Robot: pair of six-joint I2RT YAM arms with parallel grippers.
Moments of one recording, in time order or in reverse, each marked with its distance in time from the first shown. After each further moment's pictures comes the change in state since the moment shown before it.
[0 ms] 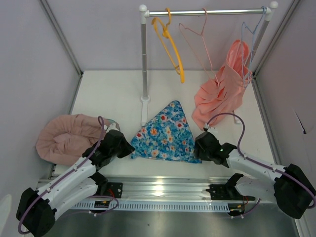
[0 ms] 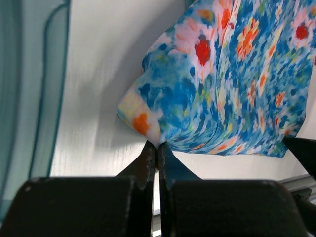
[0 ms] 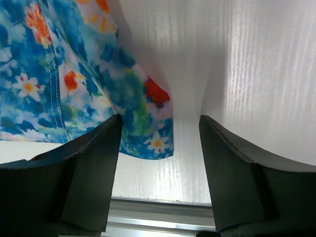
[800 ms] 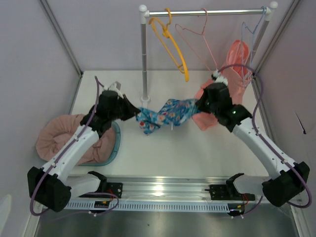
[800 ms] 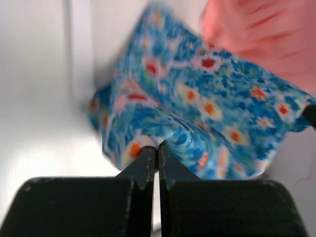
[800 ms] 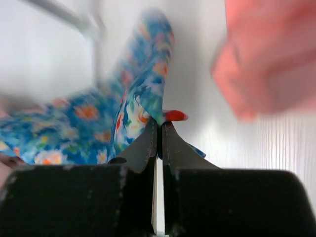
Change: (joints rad) left arm 0.166 0.326 0.539 0.016 0.191 0.174; right arm -0.224 0.160 0.691 -0.082 -0.074 -0.171
